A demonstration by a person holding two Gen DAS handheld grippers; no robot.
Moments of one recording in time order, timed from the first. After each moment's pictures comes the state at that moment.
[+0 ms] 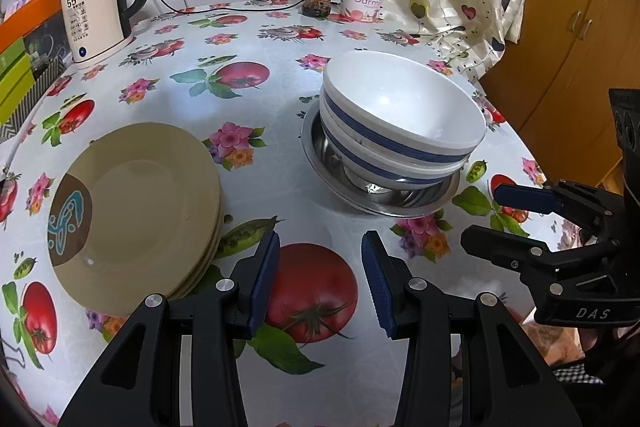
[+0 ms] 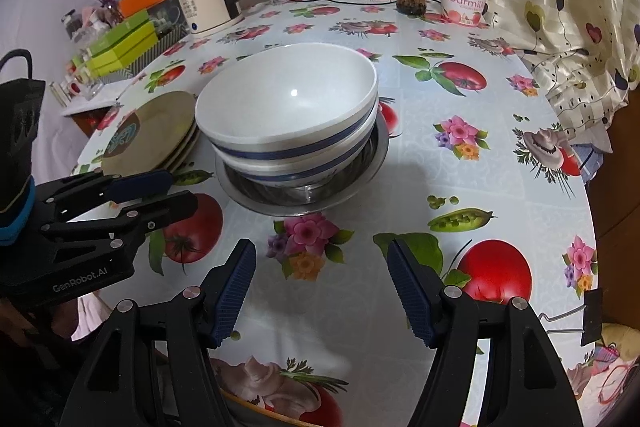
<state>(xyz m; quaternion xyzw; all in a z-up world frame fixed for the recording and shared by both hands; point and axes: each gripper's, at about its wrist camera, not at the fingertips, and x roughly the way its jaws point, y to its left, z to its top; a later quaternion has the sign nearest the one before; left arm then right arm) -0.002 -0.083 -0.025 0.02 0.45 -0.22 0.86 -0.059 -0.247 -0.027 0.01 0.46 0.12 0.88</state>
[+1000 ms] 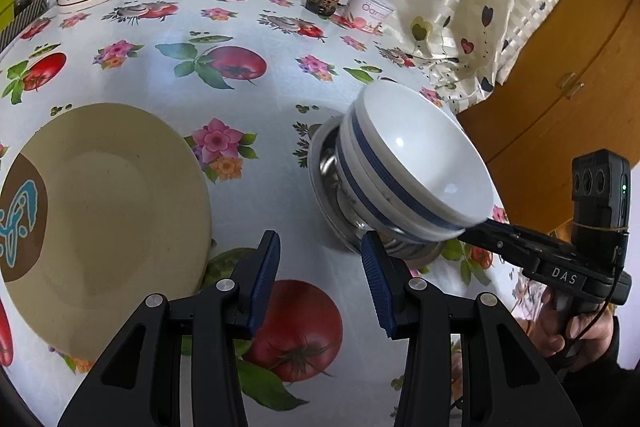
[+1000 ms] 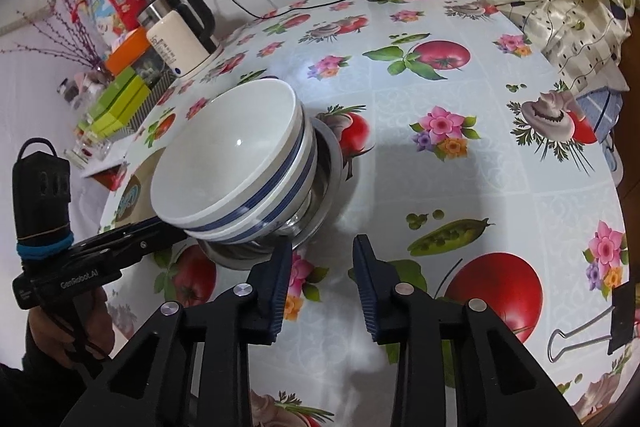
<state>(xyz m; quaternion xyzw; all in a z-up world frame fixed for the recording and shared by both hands) 0.041 -0.064 -0.034 -0.10 0.48 -0.26 0.83 -0.026 -0.297 -0.031 0.14 0.47 0.13 0.86</state>
